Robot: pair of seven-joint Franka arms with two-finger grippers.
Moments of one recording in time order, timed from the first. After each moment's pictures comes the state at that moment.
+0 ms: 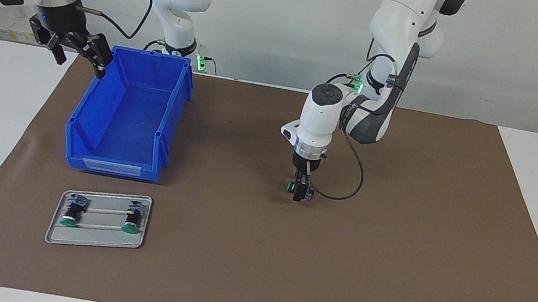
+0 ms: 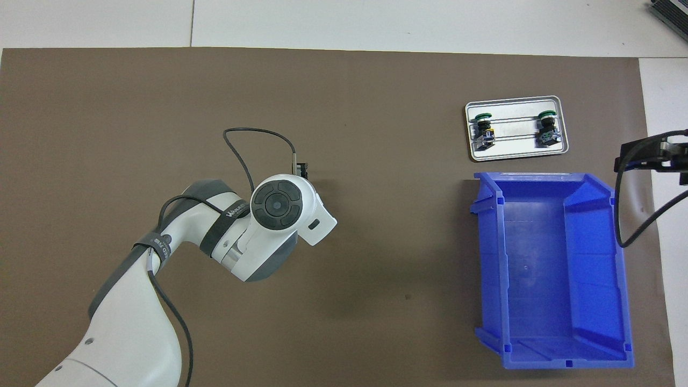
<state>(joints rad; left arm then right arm) -0.45 0.36 -0.16 -1.99 0.22 2.51 0.91 -0.01 -0.03 -0.04 -1.59 -0.04 1.59 0.18</state>
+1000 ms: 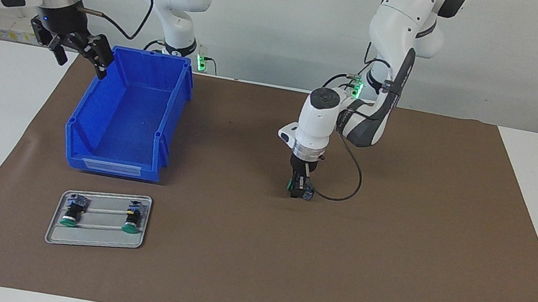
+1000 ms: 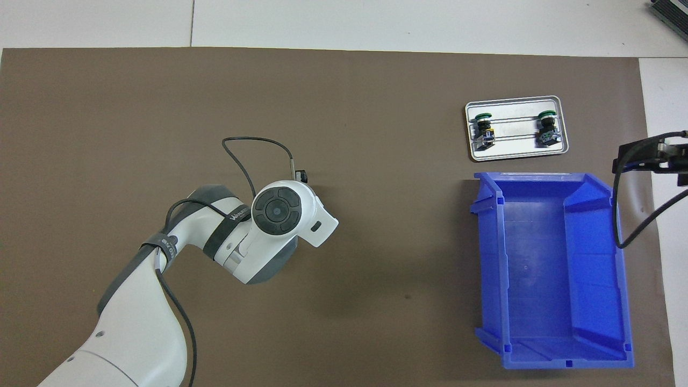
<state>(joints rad) -0.45 0.37 -0.16 -2.01 0.22 2.55 0.82 -0.01 -0.03 -0.04 -1.59 -0.04 1.59 0.18</state>
